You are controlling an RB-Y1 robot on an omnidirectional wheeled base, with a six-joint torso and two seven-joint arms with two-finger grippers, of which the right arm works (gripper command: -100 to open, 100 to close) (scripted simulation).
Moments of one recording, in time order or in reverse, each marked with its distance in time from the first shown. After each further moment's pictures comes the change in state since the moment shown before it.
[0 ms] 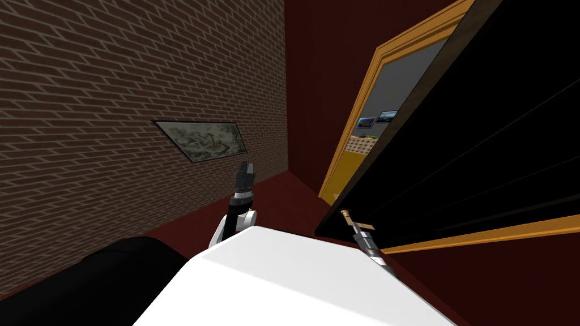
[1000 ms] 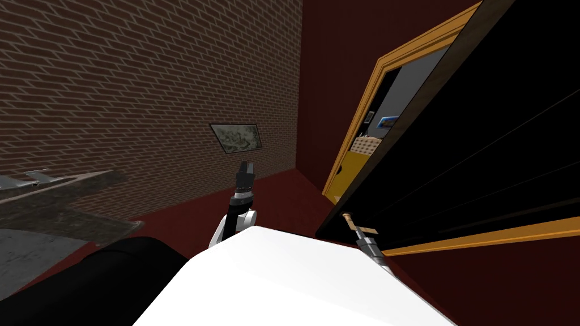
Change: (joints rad) arm 0.018 -0.015 0.038 0.047 -0.015 -0.077 -0.016
